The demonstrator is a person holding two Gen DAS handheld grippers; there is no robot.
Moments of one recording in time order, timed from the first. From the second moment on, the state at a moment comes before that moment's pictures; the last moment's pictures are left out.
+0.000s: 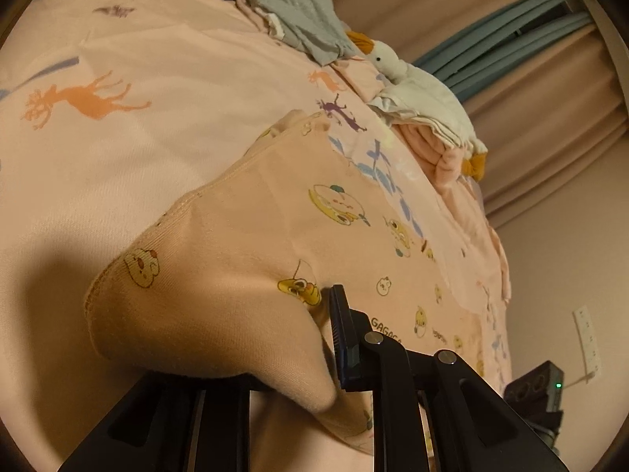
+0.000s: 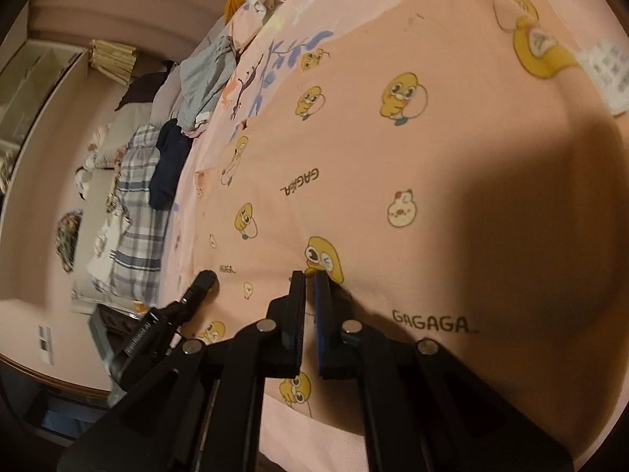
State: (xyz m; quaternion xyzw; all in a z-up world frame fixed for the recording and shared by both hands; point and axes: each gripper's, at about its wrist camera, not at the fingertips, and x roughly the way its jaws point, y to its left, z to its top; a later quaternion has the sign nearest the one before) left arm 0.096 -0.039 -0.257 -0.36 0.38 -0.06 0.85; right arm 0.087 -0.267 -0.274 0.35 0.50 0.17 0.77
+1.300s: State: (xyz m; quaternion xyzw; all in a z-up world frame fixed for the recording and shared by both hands) left arm -0.012 -0.242 -0.188 0.14 0.35 -0.34 0.86; right arm 0.028 -0.405 -0.219 0.41 0.35 0.10 0.84
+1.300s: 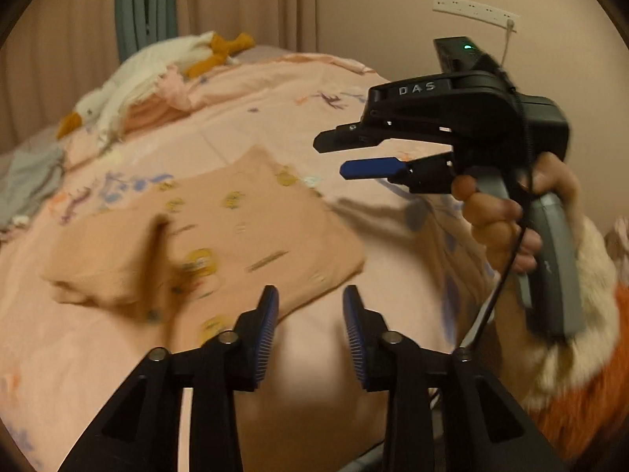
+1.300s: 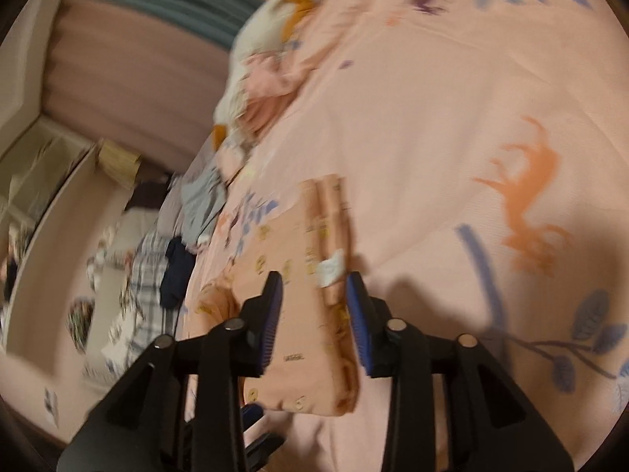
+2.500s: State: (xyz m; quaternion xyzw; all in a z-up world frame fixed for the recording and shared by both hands) left arm 0.177 -0.077 -0.214 -0.34 0.39 -0.15 0.84; right arm 0.069 -0.356 -0.242 0.36 0.43 0.14 0.81
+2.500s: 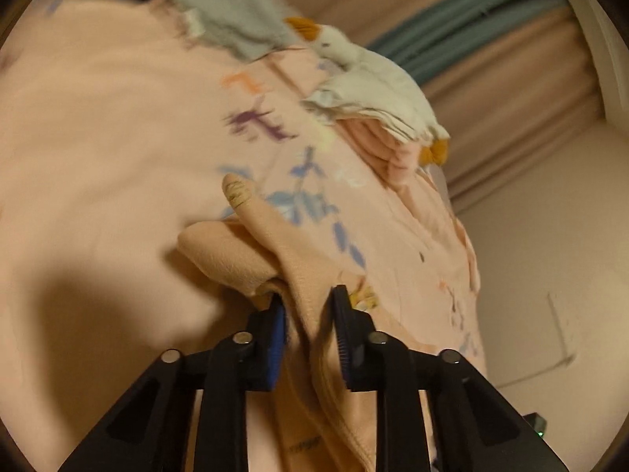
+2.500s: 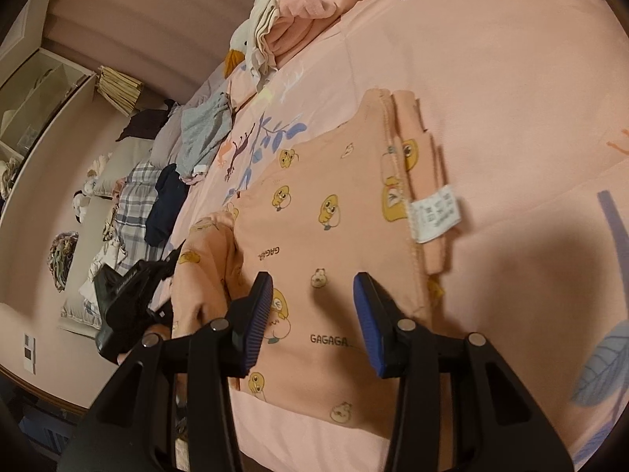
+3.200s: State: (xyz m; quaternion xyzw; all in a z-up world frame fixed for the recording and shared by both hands) left arm 0.105 -0.150 -0.195 -0.11 0.43 -0.16 0.88; right arm 0.066 -0.381 -0.220 0.44 0.35 0.18 0.81
